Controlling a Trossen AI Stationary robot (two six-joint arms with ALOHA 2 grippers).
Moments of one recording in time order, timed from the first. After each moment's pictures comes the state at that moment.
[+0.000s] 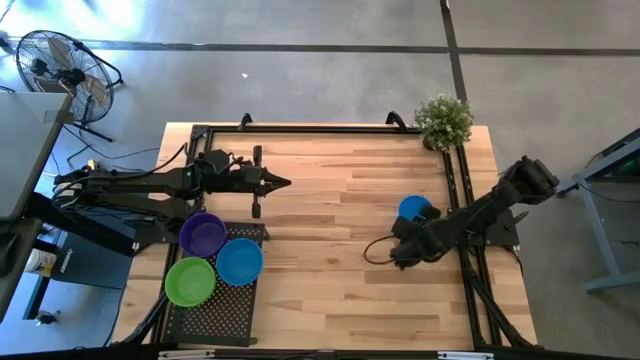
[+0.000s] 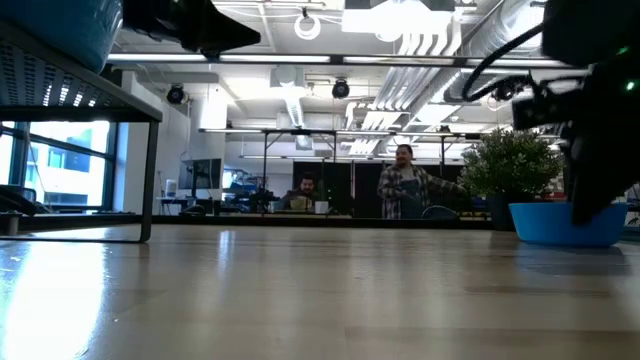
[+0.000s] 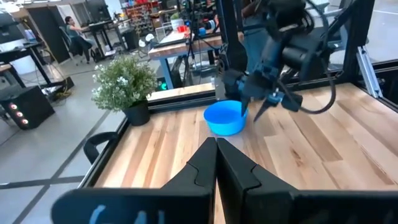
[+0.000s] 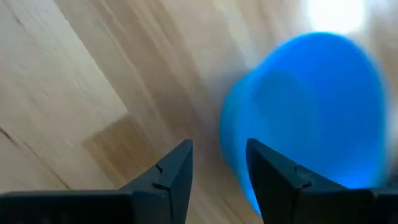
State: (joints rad) left arm 0.17 0.92 0.59 0.23 0.10 0.23; right arm 0.46 1.48 0.76 -0.97 0.42 1.01
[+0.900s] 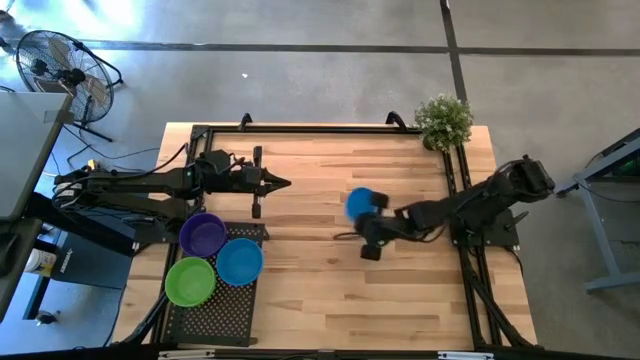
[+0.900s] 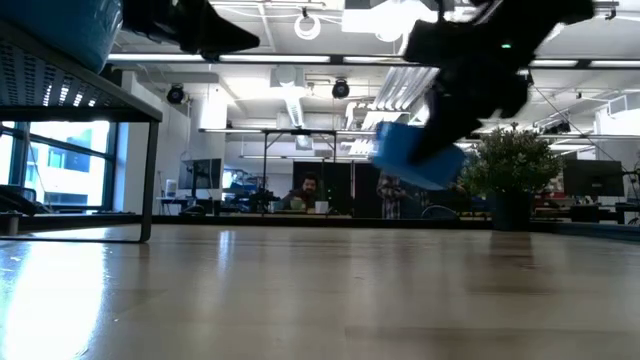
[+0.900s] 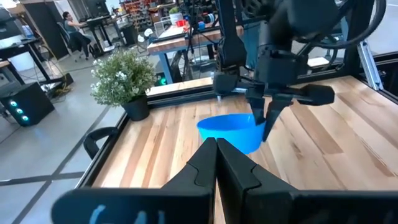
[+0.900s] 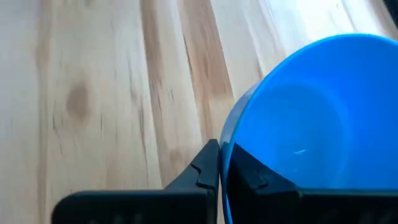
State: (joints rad) left arm 0.17 0.92 0.59 0.21 0.10 0.24; right arm 0.25 1.51 0.87 -0.34 0.43 0.26
